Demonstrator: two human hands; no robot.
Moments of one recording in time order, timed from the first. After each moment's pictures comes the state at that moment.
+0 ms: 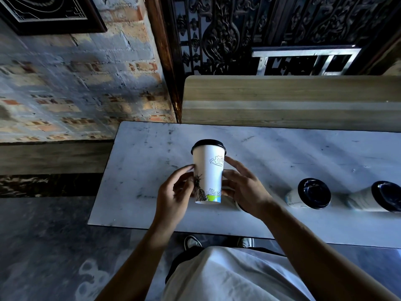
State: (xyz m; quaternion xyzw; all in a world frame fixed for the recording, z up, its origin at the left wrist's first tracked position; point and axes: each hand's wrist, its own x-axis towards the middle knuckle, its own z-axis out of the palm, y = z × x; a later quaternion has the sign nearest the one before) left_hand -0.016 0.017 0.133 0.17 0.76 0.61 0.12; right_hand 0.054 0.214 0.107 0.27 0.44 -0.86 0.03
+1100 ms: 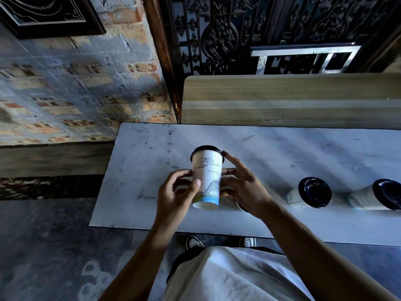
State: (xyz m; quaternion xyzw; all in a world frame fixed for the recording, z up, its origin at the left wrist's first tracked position) left_hand -0.014 0.019 0.121 0.08 0.71 0.67 0.16; right_hand 0.052 0.216 0.095 0.22 0.48 -0.85 0.02
